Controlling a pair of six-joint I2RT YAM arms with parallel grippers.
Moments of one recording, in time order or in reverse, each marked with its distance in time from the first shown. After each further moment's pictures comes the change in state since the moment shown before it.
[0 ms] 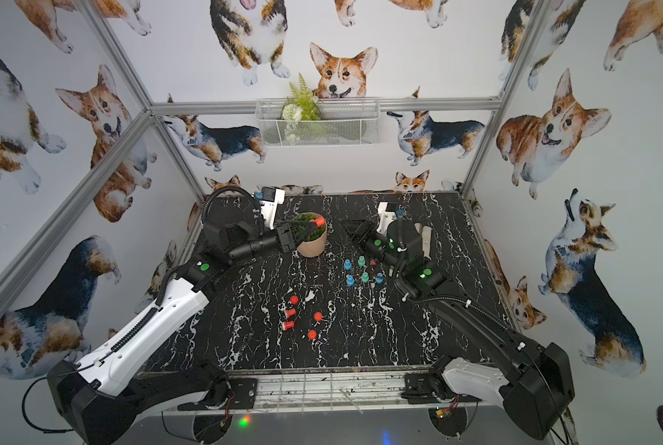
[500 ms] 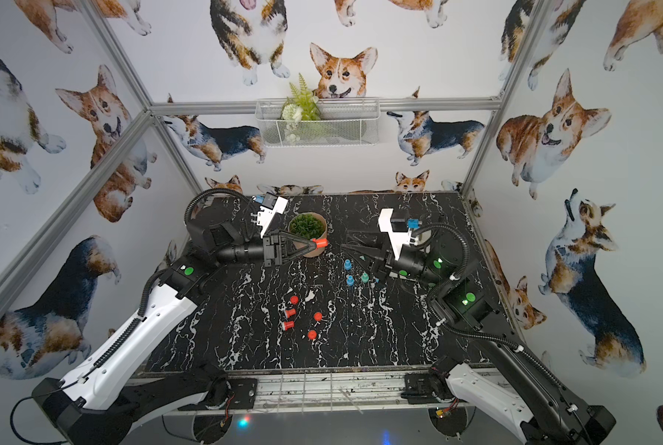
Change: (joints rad) left arm 0.008 -0.068 0.037 -0.054 0.401 -0.084; right arm -0.003 -0.270 0.058 -0.054 -0.426 -1.075
